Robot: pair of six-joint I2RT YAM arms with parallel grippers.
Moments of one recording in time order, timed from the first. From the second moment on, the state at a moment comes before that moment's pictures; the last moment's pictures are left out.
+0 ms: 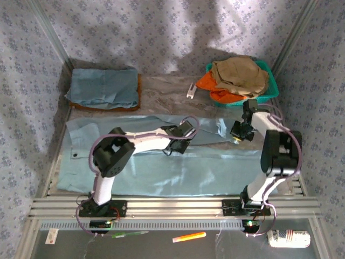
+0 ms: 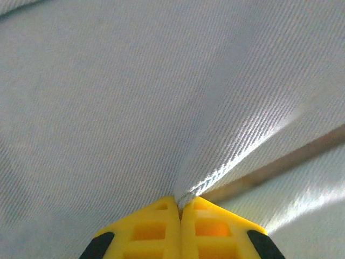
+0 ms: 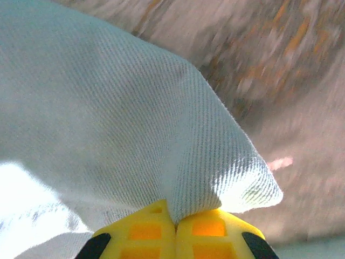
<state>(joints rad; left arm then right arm) -0.95 1.95 1.28 -0.50 -0.25 -0.34 -0.06 1.64 1.04 -0.74 -0.12 0.40</state>
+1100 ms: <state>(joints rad) -1.06 1.47 0.76 -0.50 -0.27 -0.48 0.52 1.25 1.01 -0.94 -0.02 0.51</state>
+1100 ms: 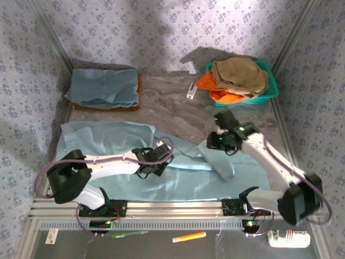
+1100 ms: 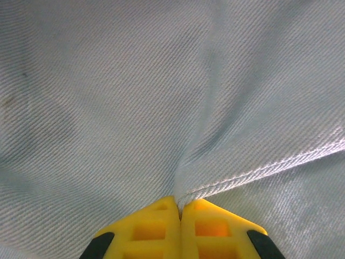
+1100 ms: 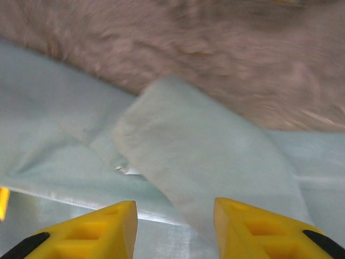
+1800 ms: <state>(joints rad) -1.06 1.48 0.76 -0.49 -0.28 -0.51 0.69 1.62 1.10 -0.91 0.25 0.43</state>
